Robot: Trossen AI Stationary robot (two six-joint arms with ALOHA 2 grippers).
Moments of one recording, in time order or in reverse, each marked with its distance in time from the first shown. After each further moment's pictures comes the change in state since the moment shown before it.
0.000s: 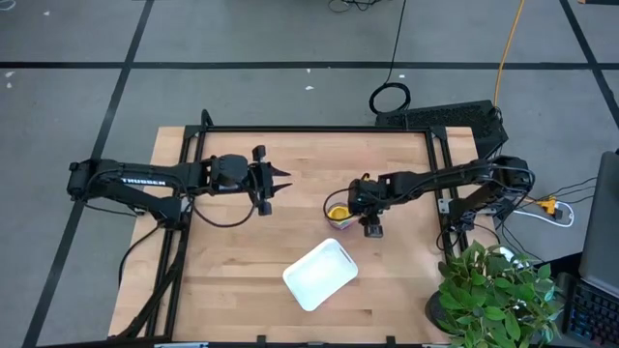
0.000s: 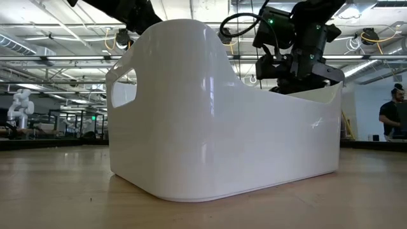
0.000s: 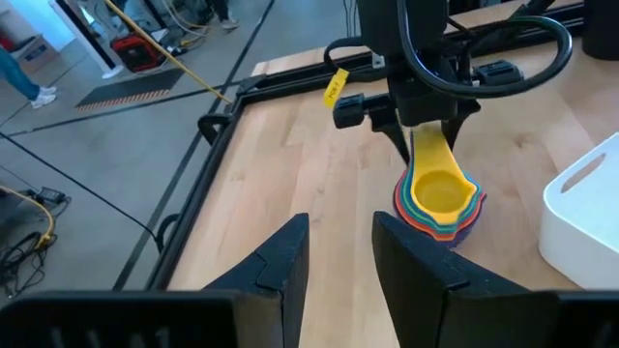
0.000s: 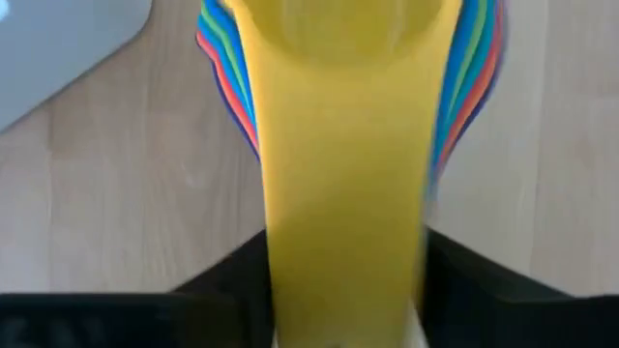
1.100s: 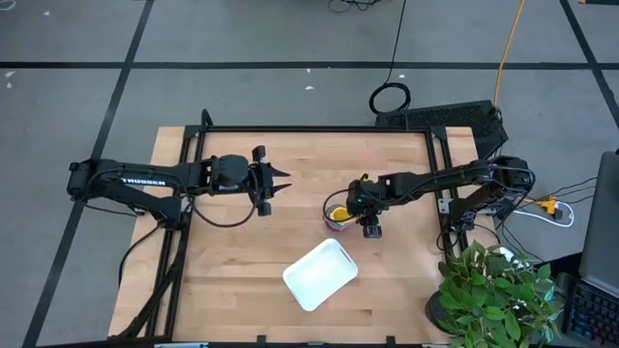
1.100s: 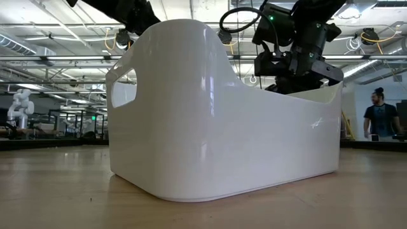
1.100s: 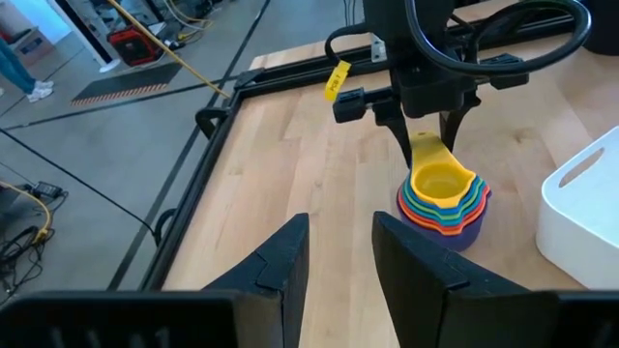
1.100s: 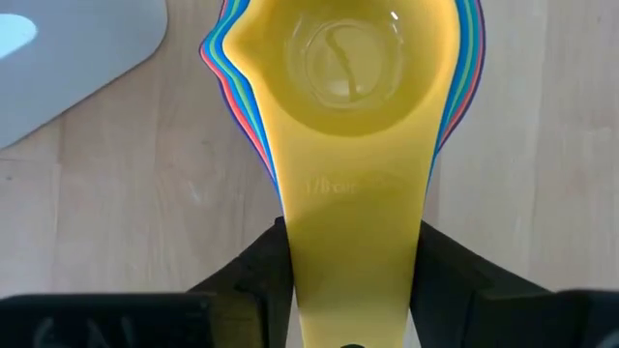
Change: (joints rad) left arm 0.000 0.000 0.000 -0.016 0.000 -0.008; right arm 0.013 -0.002 0.000 0.039 0.003 -0.018
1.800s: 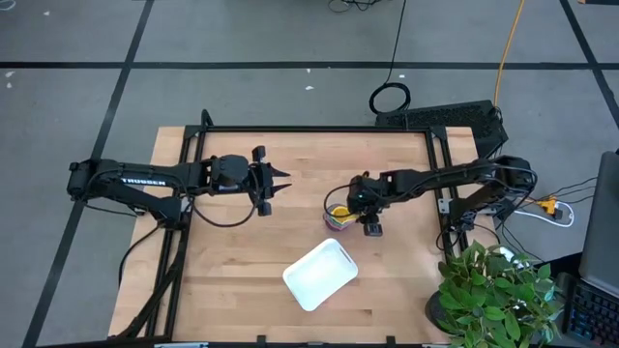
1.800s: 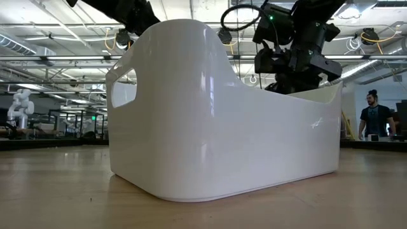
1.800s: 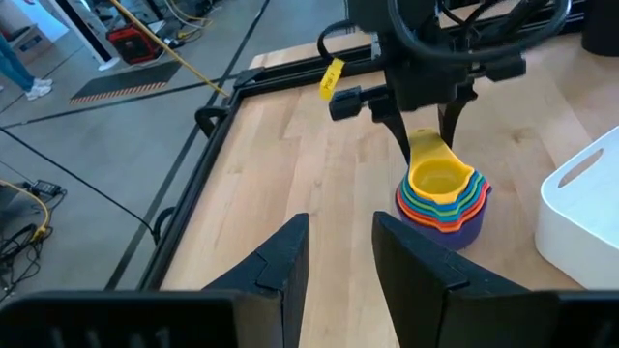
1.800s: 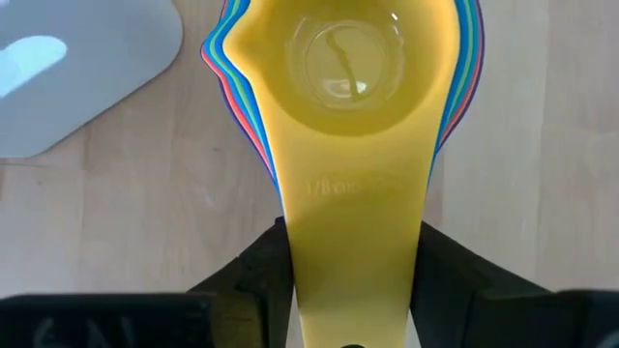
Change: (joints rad) left arm 0.000 0.000 0.000 -0.001 0.000 -0.007; right arm -0.032 -0.019 0.000 0.001 -0.059 -0.004
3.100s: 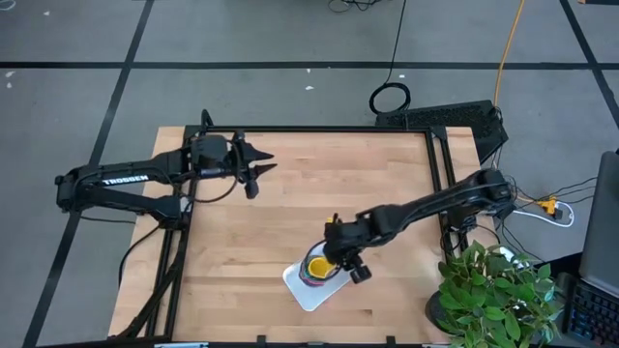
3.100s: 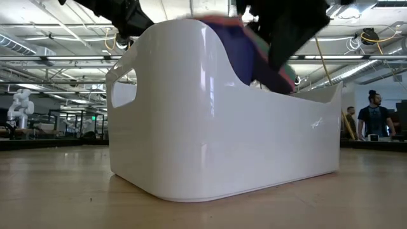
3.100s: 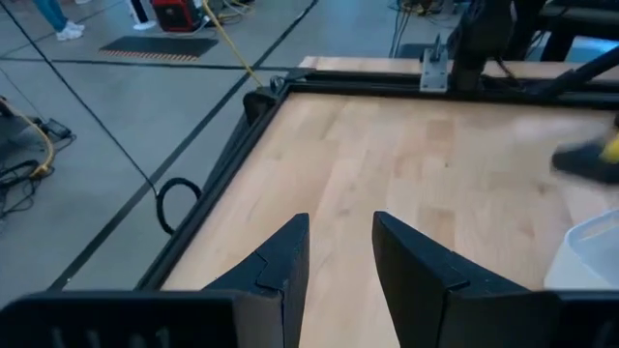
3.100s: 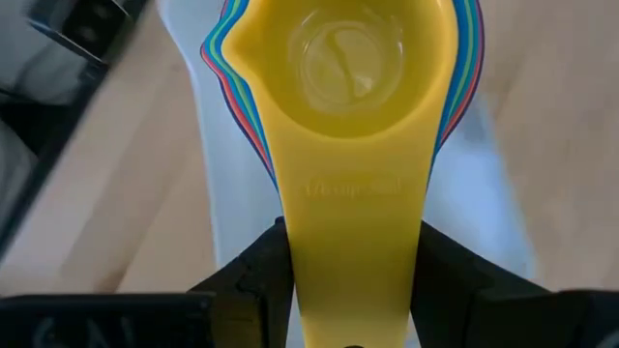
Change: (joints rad) left arm 0.168 -0.161 -0.002 -0.114 0.085 -0.157; right arm 0.356 0.216 0.418 -0.072 -0.076 0.022
